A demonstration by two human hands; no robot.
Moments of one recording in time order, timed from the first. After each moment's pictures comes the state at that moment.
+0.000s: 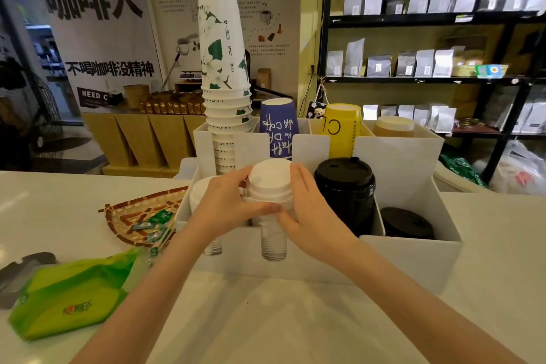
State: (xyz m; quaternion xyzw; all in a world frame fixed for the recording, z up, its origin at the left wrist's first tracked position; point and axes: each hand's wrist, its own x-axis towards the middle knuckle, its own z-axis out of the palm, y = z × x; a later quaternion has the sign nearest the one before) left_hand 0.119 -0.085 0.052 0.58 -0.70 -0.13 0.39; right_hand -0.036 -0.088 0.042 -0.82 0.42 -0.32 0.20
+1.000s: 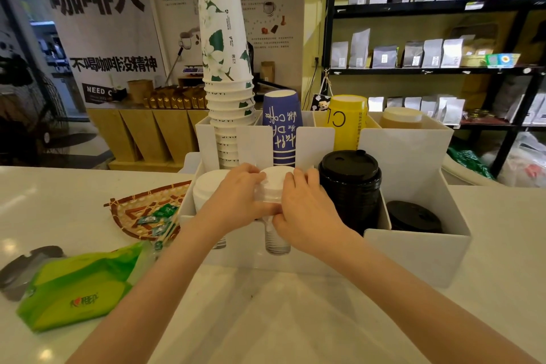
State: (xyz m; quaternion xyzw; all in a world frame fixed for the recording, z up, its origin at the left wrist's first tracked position) left_hand 0.105 -0.084 0.061 0.65 -0.72 -0.06 0.22; right_hand -0.018 -0.087 0.047 -0.84 0.53 -0.15 -0.01
